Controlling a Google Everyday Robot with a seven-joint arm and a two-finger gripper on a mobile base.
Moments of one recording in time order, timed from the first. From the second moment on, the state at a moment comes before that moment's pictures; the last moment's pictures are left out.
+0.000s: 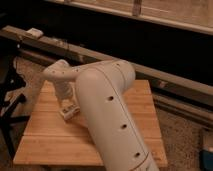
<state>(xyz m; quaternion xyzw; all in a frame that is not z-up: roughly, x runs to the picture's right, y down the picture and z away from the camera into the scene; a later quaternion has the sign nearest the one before) -0.216 0.105 0.869 -0.27 0.27 0.64 0.67</state>
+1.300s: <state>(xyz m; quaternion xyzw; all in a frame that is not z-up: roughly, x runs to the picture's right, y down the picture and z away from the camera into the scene) -0.197 0.131 0.872 -0.28 0.30 0.62 0.67</state>
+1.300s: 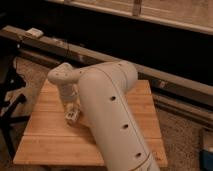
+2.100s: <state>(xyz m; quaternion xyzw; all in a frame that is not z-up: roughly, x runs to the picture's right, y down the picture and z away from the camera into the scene) -0.196 0.129 0.881 -0.34 0.28 0.62 0.65</state>
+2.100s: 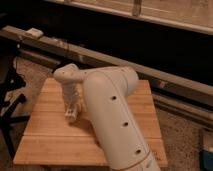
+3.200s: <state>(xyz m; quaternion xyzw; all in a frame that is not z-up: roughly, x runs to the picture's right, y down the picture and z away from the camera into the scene) -0.061 0.107 0.771 -0.33 0.23 0.63 0.67</state>
